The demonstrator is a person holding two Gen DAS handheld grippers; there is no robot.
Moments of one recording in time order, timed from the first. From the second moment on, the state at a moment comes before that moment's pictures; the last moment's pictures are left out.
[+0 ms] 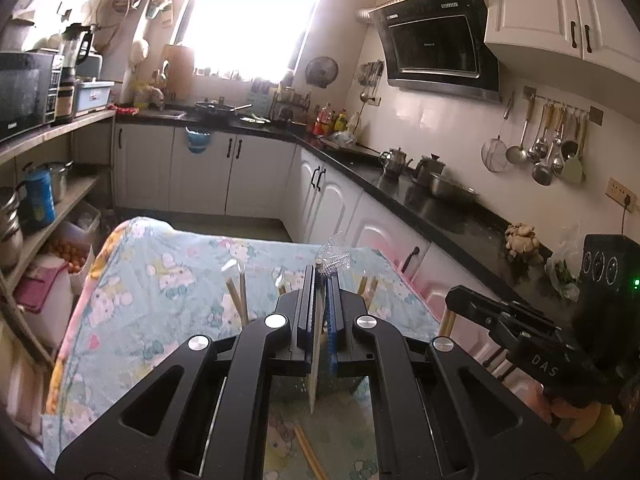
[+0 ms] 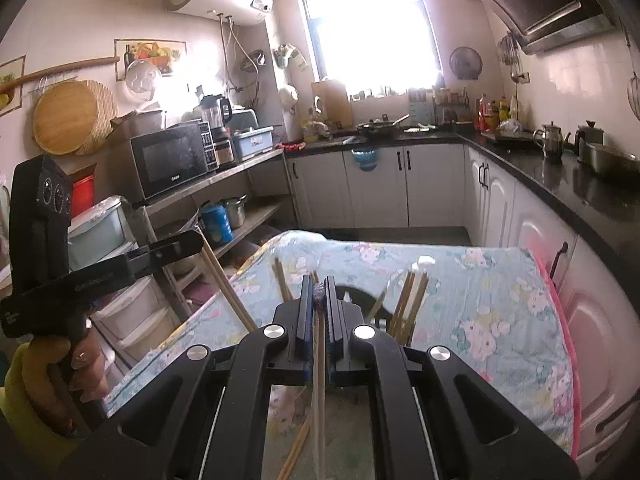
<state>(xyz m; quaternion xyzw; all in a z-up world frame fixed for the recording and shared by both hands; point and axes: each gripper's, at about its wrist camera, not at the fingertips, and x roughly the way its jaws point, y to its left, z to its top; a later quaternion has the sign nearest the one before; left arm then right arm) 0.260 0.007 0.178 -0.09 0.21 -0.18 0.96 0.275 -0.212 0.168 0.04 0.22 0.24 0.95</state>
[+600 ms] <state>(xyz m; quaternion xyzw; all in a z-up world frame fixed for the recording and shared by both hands) 0.299 0.021 0.196 -0.09 0.18 -0.14 0.97 0.335 -0.199 0.201 0.03 0.16 0.21 0.96</state>
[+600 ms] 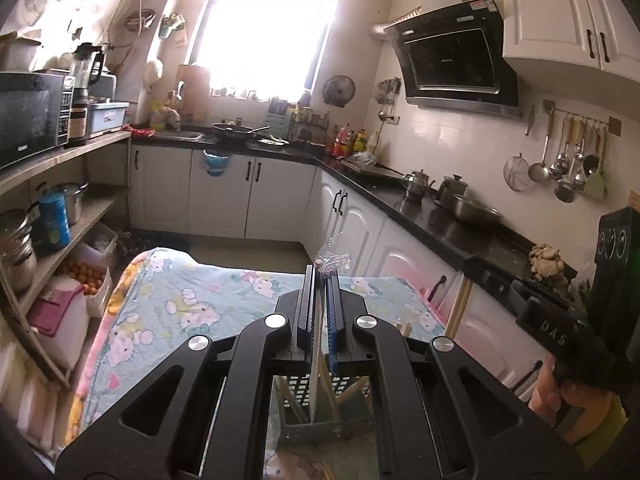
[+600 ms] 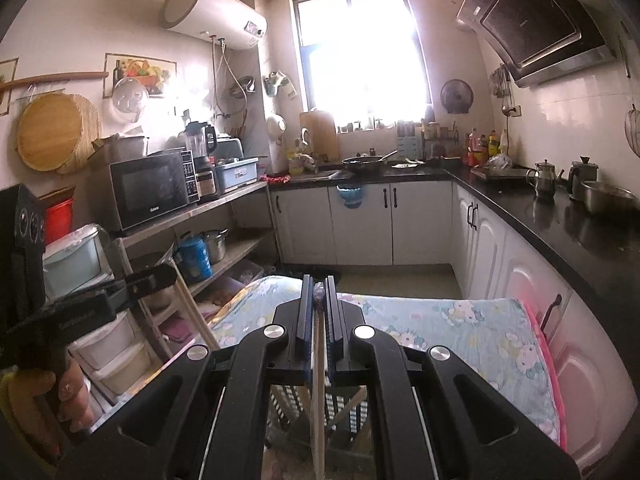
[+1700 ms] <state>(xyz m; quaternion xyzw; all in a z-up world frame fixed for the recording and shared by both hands) 0.325 0.010 0.112 -0.10 0.23 -0.16 0.95 0.395 -0.155 0.141 -0.03 0.16 0.20 0.97</state>
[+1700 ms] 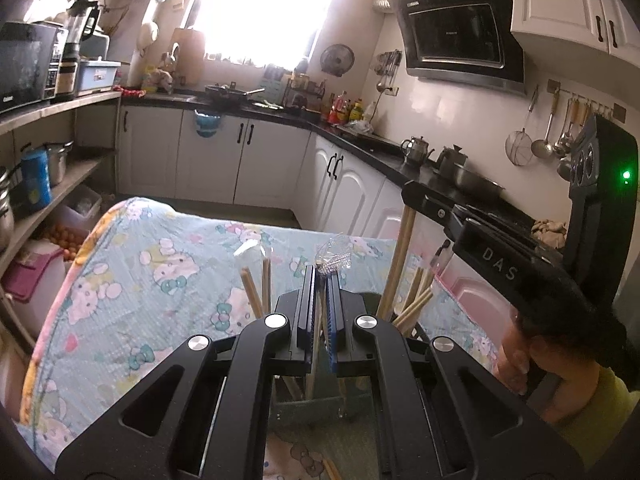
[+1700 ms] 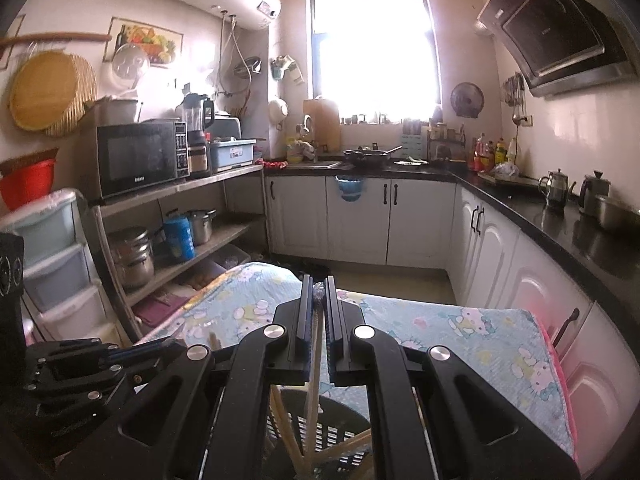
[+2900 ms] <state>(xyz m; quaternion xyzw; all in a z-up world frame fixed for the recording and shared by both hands) 0.326 0.021 0.083 -0.11 0.25 -0.14 0.95 0.396 -0.172 0.085 -0.02 0.20 0.17 0.96</state>
